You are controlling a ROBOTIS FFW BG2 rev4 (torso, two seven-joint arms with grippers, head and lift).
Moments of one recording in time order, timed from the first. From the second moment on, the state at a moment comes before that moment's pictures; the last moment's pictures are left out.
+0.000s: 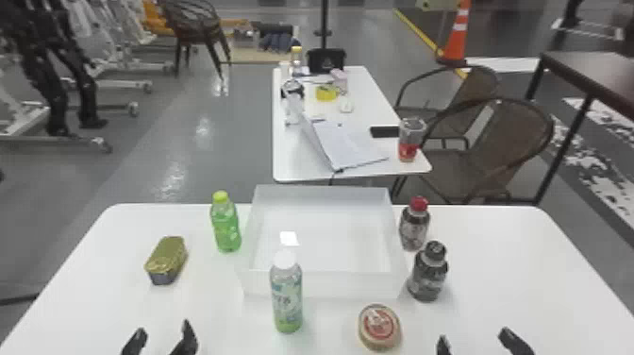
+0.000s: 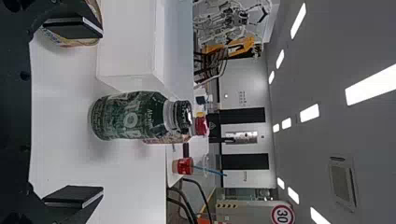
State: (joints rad) left arm 0.38 0.00 0.04 -1.53 0.14 -0.39 0.05; right arm 0.40 -0.06 -0.04 -1.62 -0.11 -0.29 0.23
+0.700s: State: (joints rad) left arm 0.29 0.00 0.11 -1.47 0.06 -0.32 0.07; right arm 0.39 -0.06 -0.03 -1.61 -0.12 -0.29 0.23
